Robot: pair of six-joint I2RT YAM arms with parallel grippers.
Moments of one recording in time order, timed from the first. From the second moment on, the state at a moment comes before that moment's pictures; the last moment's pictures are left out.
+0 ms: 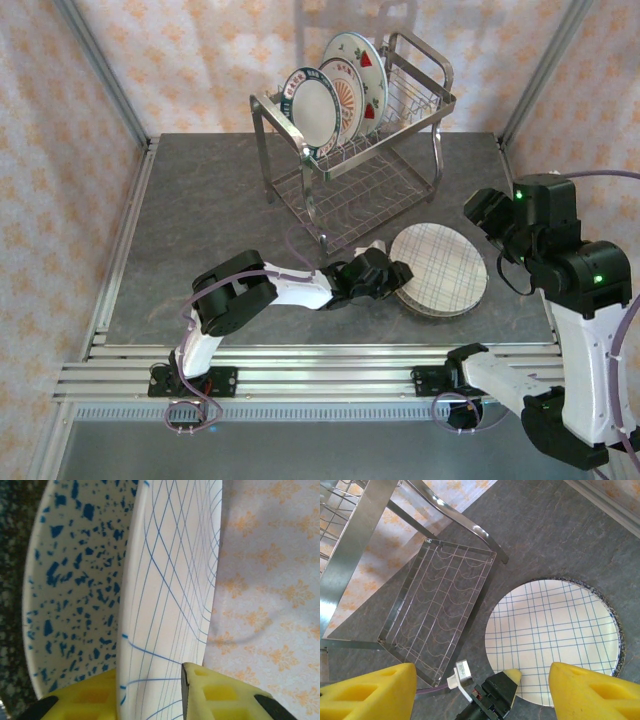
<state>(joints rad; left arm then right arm) -1.03 2.04 1.17 0.38 0.05 -1.49 0.27 1.00 1.72 -1.44 0.23 0.85</state>
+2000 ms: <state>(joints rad) -1.06 1.57 1.62 -0.41 -0.23 -0.85 0.27 1.17 1.69 -0.75 -0.11 0.28</state>
